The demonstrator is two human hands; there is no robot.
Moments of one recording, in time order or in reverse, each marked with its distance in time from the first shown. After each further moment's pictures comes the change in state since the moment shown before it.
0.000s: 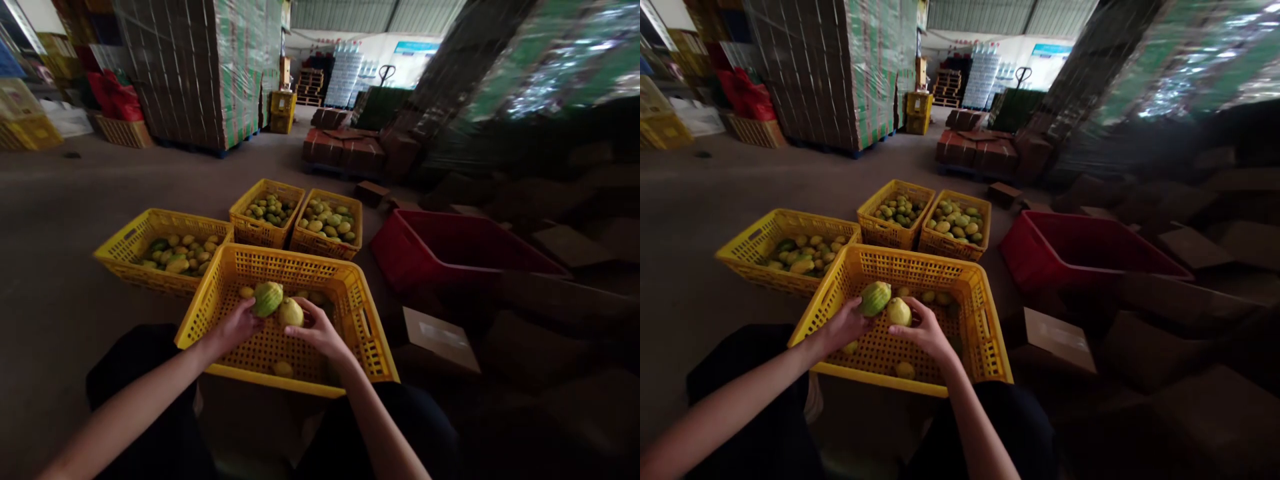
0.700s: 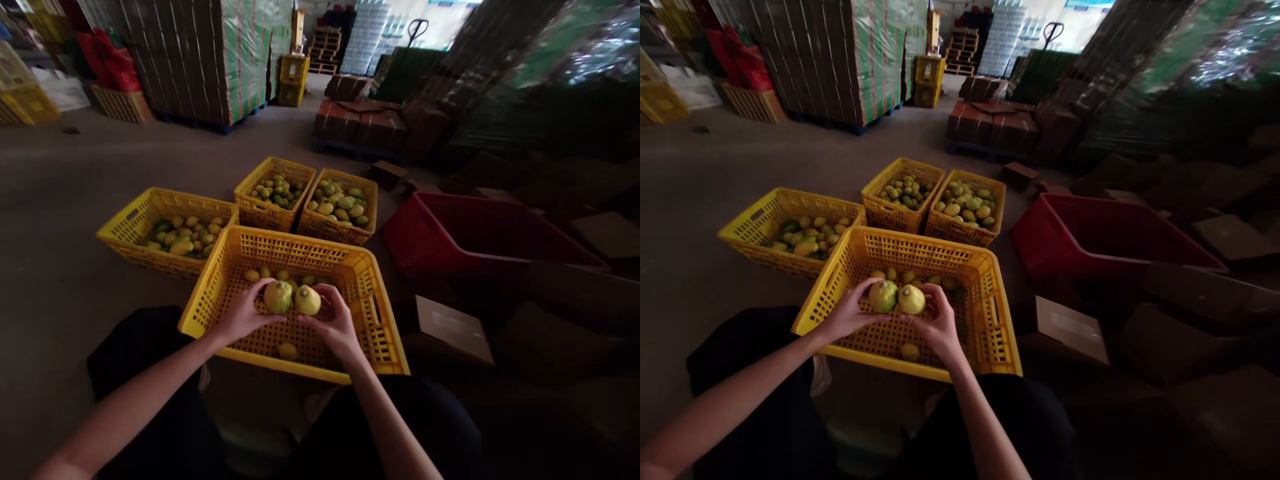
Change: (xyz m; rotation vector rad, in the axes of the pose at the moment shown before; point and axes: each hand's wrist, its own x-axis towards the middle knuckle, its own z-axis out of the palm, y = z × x) left_hand -0.016 0.005 0.002 1.059 0.063 0.608; right_hand -0.010 0.015 0.004 0.113 0.274 -0.161
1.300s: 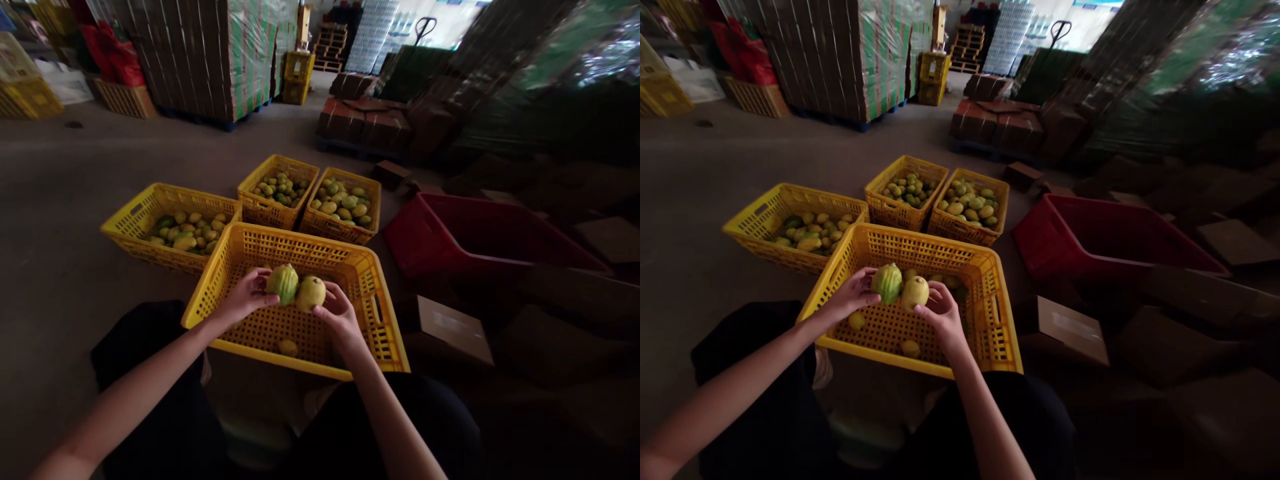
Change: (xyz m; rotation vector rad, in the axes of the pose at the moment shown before) left_hand 0.007 0.001 -0.014 -0.527 -0.061 -0.177; right_hand 0.001 -0.002 -0.001 0.247 -0.042 0.142
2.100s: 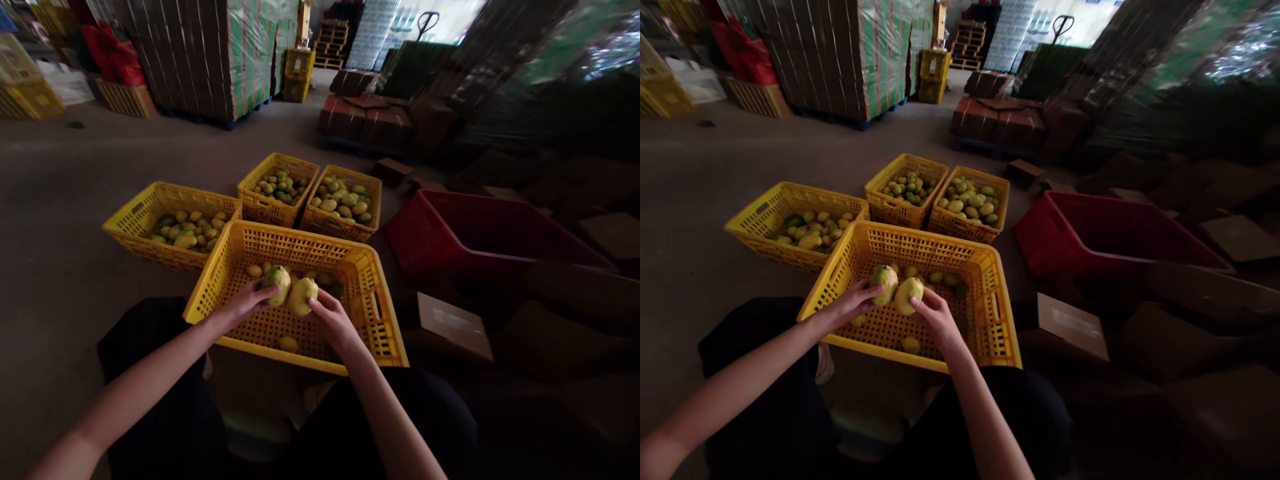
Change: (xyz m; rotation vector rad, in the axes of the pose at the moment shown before) left_hand -0.001 -0.003 0.019 -0.364 0.014 -0.309; right_hand -0.003 0.004 0.004 0.104 -0.051 0.252
